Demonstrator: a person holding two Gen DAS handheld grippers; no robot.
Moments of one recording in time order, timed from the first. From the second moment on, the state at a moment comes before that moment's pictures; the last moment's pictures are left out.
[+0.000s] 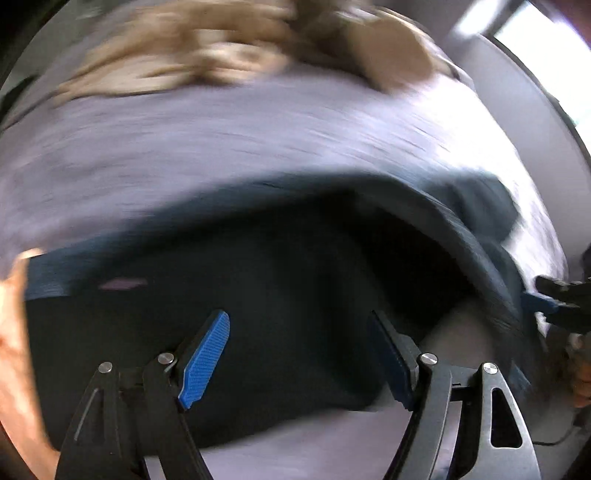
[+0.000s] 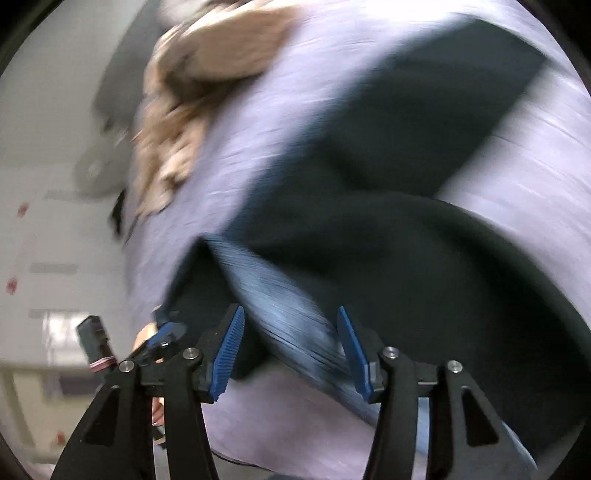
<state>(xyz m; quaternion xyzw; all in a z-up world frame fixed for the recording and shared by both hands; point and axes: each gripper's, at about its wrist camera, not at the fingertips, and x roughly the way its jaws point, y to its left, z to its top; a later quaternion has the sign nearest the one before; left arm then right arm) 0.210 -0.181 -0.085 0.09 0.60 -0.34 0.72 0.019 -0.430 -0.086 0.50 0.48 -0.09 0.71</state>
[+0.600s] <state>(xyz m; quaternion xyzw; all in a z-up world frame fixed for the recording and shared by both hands) 0.117 -0.345 -0.123 0.12 0.68 -0.43 0.59 -0.175 -0.445 -0.177 0.64 0.46 -0.13 0.60</state>
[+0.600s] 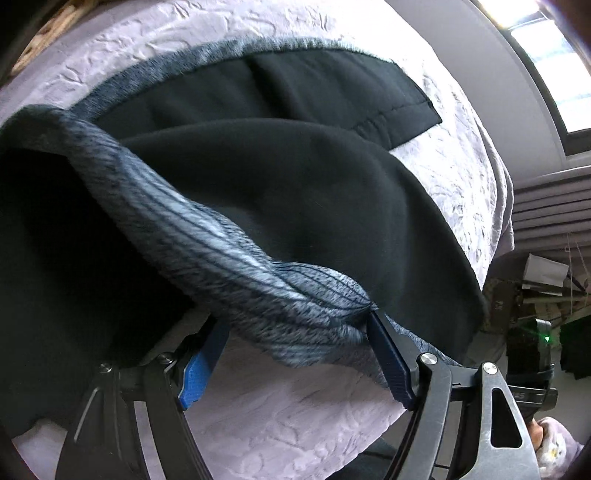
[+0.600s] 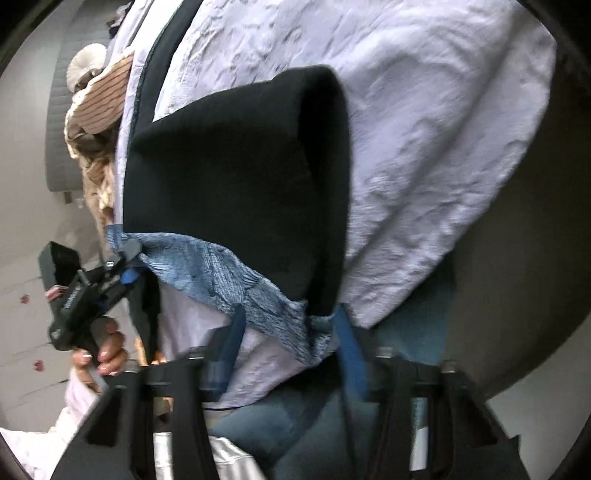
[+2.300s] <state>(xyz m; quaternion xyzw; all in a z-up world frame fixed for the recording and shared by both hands) 0.180 -0.255 -0.100 0.03 0.66 -0.25 0.71 0.099 -0.536 -0.178 0.58 0.48 0.07 0.65</state>
